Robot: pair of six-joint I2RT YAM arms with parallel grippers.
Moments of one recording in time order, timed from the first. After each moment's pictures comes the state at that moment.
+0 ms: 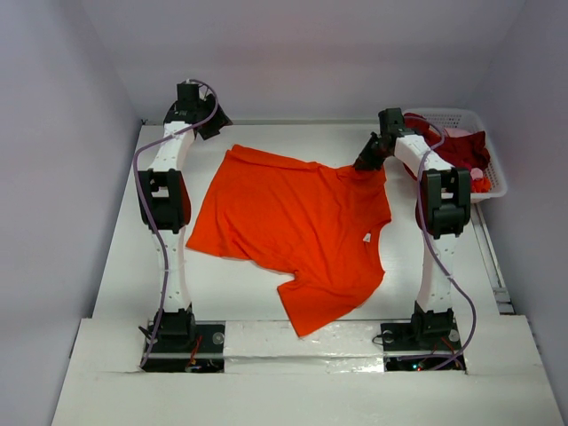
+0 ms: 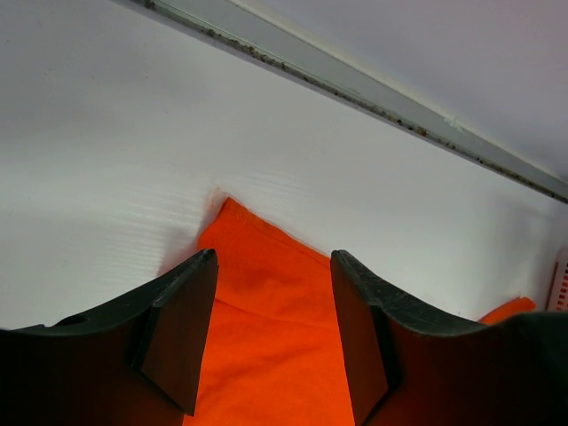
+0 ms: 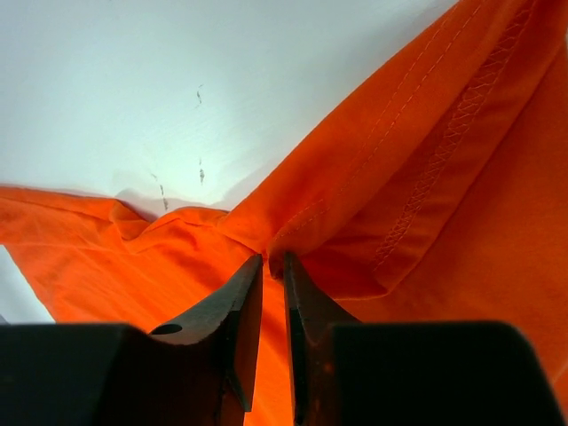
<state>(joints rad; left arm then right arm) -0.02 2.38 2.22 -0.51 0.23 -0.60 0.10 2.25 1.86 -0.62 -0.22 0.73</state>
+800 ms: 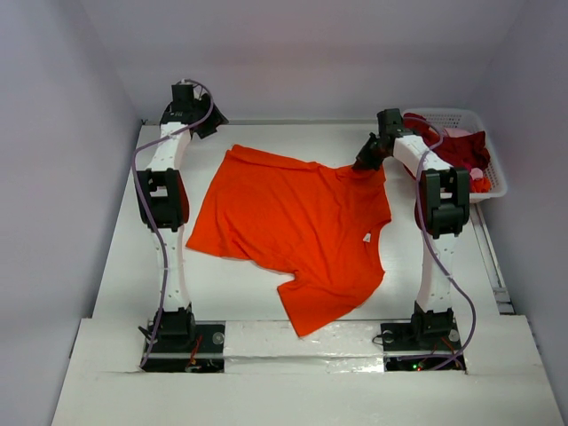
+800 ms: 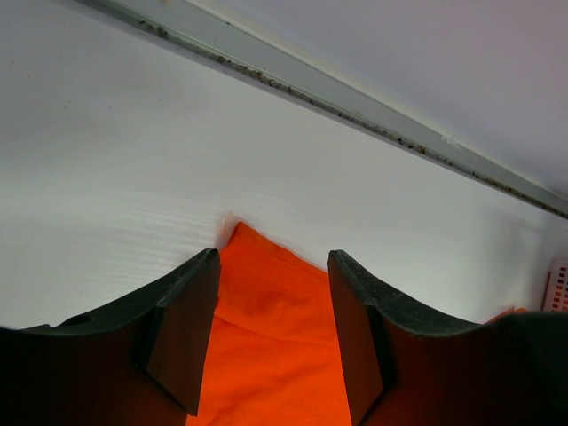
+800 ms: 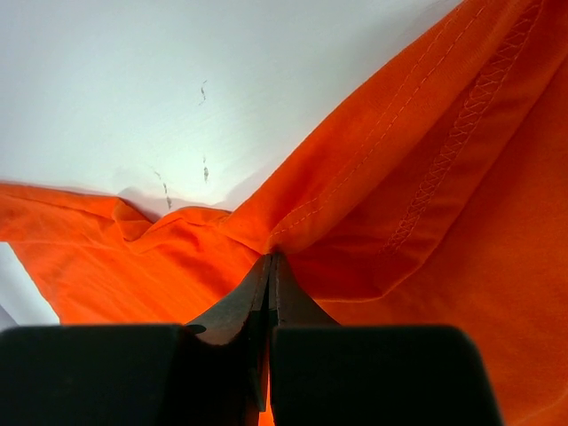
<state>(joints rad) 0.01 2.42 2.25 -0.48 0.27 -0.60 0.11 2.25 1.86 -0.61 -0.24 0.74</state>
